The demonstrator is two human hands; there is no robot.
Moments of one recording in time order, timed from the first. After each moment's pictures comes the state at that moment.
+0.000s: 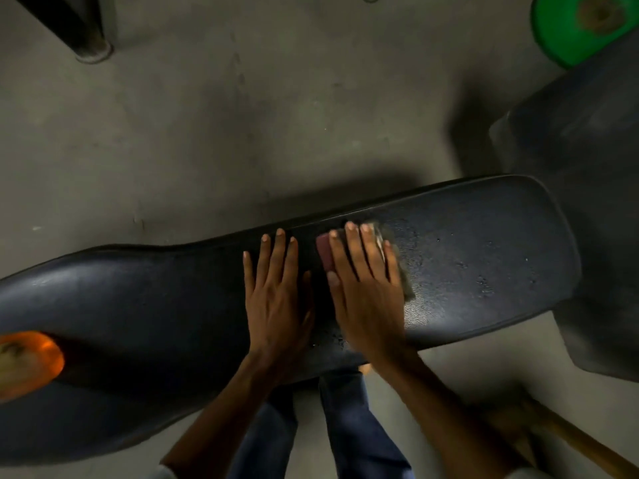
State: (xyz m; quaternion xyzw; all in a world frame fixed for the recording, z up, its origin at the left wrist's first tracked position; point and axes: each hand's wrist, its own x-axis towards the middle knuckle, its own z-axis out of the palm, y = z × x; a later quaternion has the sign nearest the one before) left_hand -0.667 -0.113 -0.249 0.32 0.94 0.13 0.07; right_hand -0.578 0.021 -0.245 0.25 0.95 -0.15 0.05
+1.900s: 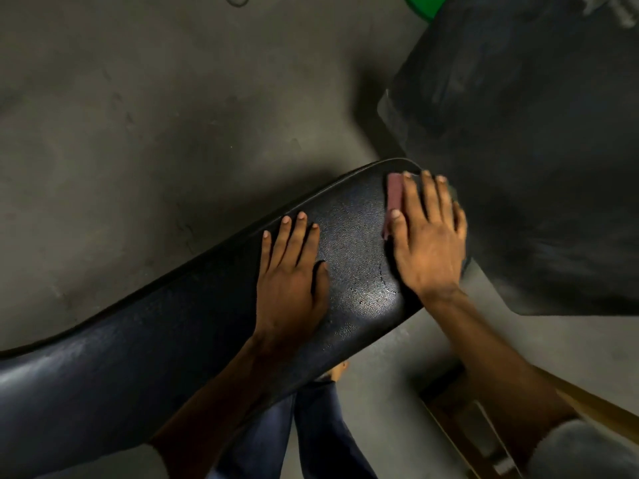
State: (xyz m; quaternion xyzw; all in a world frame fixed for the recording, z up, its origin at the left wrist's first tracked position) left_hand -0.617 0.062 -0.251 0.50 0.84 0.18 0.12; right_hand -0.468 0.235 -0.252 0.51 0.85 -0.11 -0.01
